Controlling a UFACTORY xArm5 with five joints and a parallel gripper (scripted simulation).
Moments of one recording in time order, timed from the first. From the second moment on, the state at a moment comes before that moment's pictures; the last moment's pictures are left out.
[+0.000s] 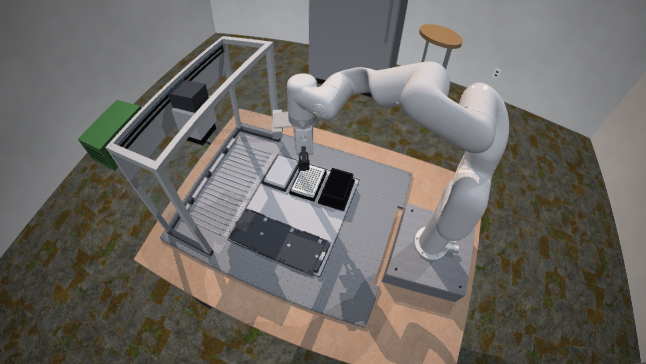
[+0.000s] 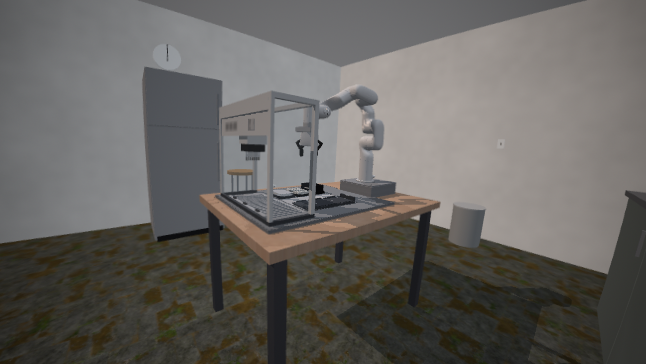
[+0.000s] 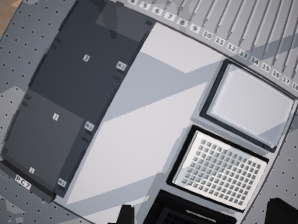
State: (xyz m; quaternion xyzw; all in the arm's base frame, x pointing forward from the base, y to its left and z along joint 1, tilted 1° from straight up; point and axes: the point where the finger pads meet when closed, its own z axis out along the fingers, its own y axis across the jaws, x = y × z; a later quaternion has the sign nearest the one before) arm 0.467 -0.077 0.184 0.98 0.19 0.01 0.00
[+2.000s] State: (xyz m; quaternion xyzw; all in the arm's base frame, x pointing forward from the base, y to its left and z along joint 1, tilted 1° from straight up) arm 0.592 -0.161 0.079 0.73 0.69 0.00 0.01
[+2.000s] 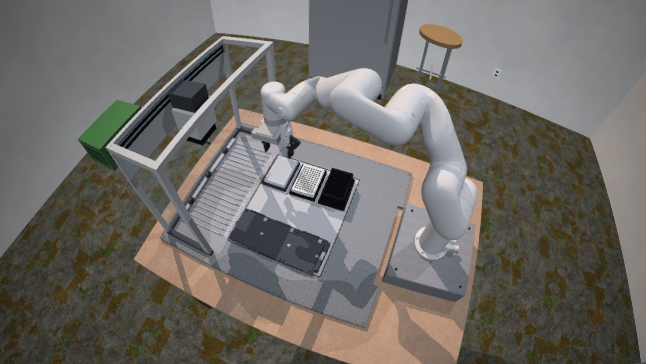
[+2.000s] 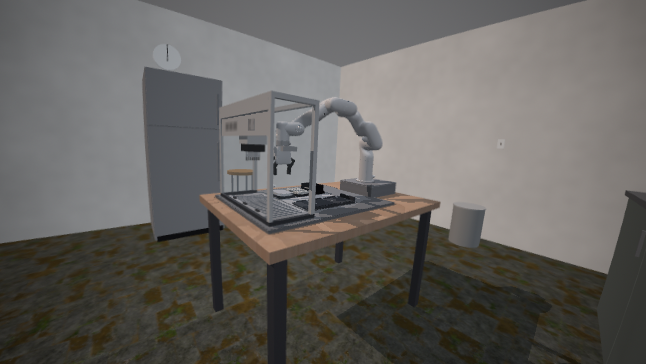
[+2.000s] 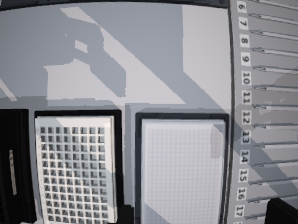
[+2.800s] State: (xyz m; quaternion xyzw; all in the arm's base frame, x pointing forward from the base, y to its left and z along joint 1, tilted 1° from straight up) arm 0.593 -0.161 0.046 0.73 0.69 0.00 0.01
